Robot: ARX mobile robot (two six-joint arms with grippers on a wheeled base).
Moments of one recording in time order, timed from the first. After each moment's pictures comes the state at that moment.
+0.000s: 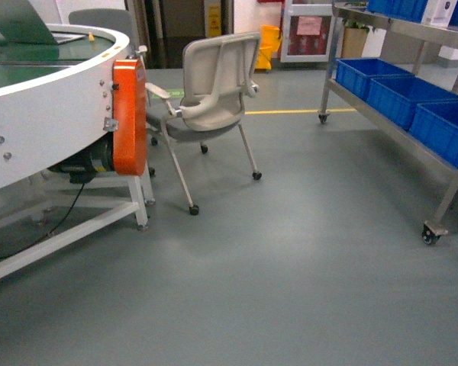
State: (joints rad) left arm 0.00 0.01 0.01 0.00 0.00 0.00; right arm 0.00 0.00 0.01 0.00 0.00 -0.01
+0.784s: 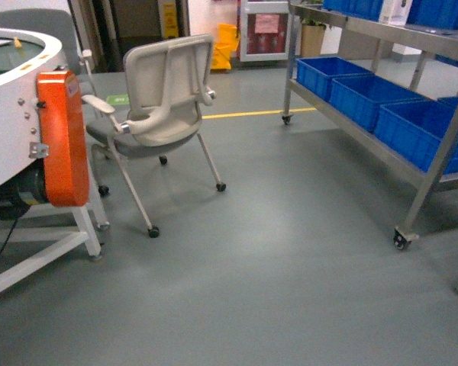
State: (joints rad) left arm 0.00 0.01 0.01 0.00 0.00 0.00; right arm 0.00 0.00 0.01 -0.01 0.00 -0.01
